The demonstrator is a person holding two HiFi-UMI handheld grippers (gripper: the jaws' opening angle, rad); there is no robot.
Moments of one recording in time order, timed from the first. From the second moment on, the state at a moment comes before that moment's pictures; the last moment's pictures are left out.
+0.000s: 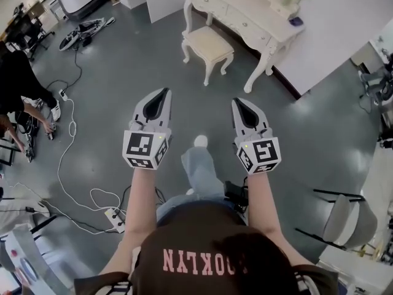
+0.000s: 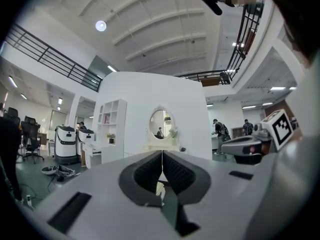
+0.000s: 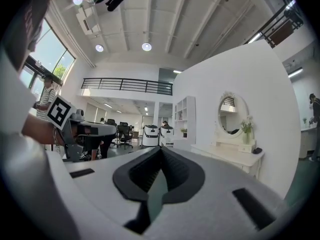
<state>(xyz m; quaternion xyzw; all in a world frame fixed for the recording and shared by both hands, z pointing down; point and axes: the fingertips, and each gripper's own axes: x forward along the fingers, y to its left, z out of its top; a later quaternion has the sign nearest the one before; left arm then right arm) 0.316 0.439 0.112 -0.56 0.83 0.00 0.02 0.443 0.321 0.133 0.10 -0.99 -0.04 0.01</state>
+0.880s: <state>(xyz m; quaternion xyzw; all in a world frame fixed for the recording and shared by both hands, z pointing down) 0.061 0.194 0.137 -0.58 0.82 -0.01 -0.02 0.187 0.081 0.151 0.10 -0.99 -0.03 0.03</state>
